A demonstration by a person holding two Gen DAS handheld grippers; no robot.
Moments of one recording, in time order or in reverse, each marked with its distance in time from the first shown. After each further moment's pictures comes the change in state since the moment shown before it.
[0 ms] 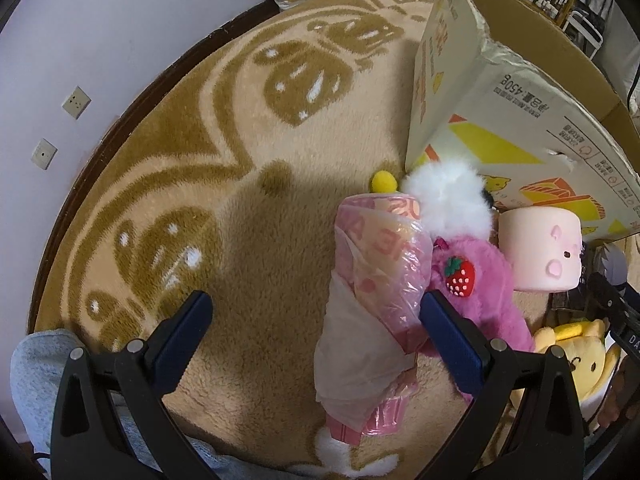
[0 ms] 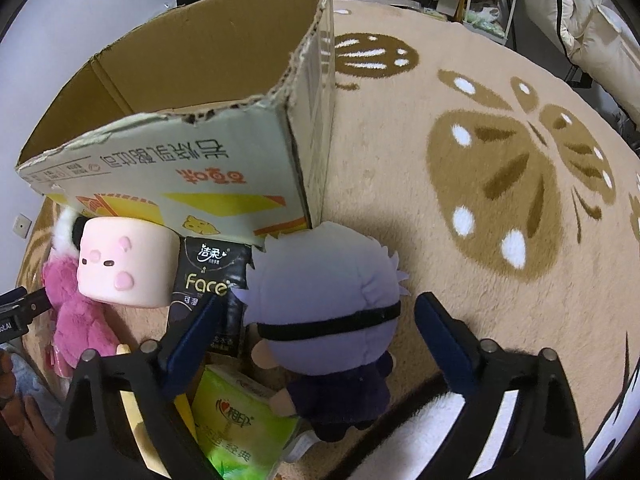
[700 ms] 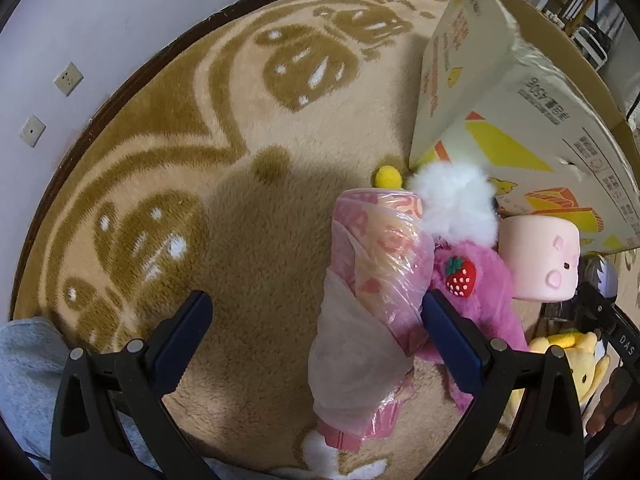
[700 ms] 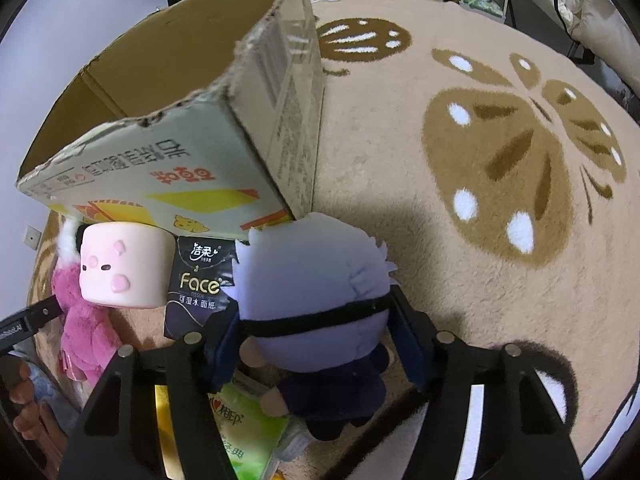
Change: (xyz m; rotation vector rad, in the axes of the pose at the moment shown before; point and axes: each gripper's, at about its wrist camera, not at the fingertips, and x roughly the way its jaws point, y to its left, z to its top) left arm 0.013 0.010 0.002 -0.059 0.035 -0.064; right arm 0.011 -0.016 0.004 0.053 0.043 0.059
